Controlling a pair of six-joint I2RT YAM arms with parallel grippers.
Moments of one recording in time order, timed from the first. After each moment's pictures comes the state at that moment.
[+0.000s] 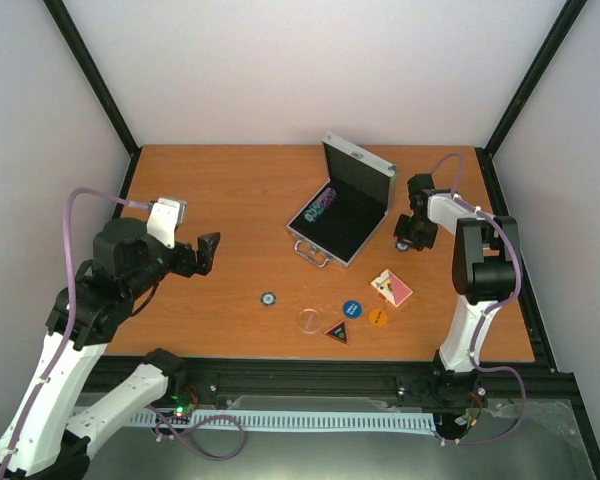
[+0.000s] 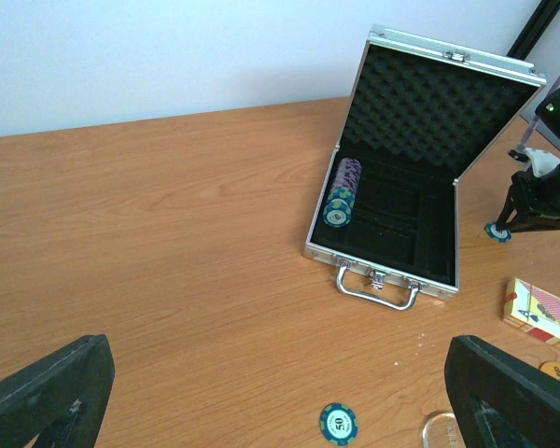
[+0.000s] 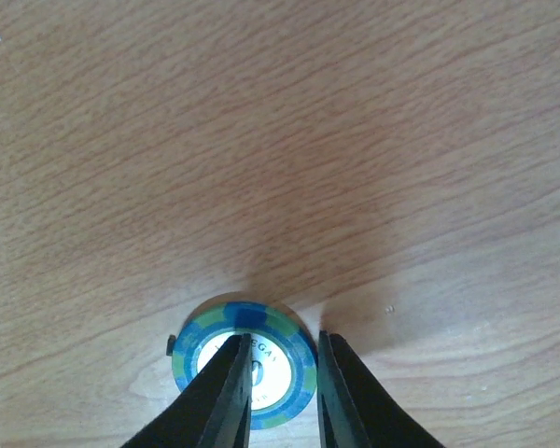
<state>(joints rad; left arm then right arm) -0.44 0.72 1.15 -0.89 -0.04 -0.16 0.07 1.95 1.30 -0.74 -0.02 0.43</state>
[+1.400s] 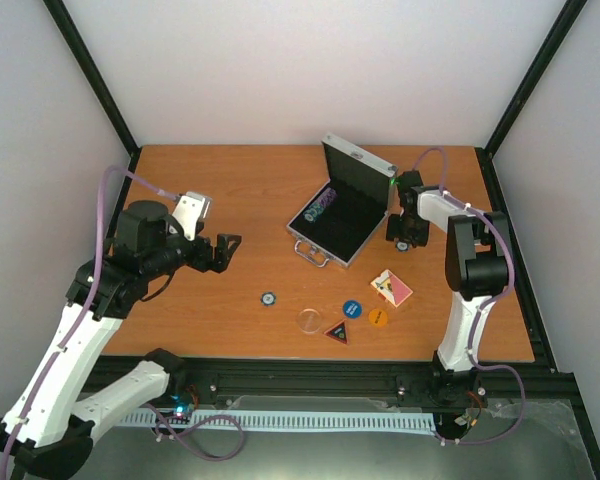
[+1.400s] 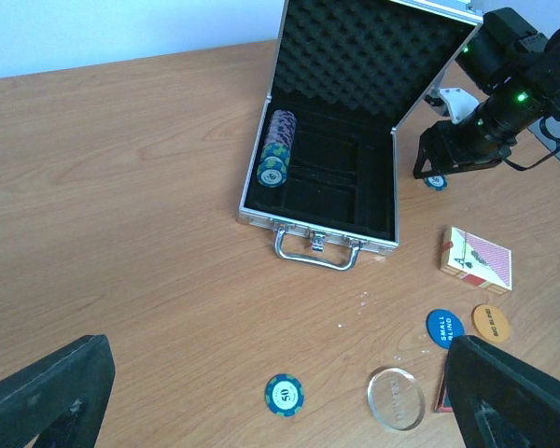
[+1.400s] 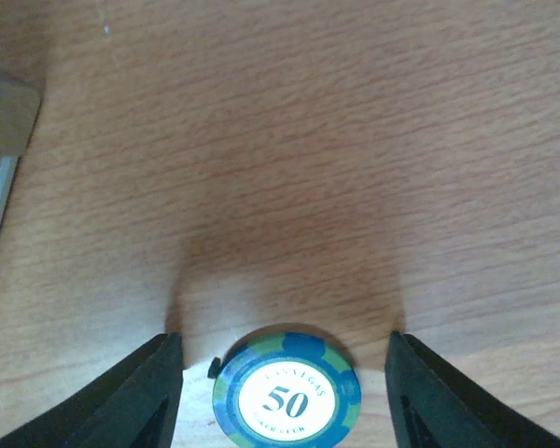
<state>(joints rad) -0.44 0.85 1.17 -0.89 0.15 -0.15 0.13 1.99 1.35 -0.75 0.05 0.29</state>
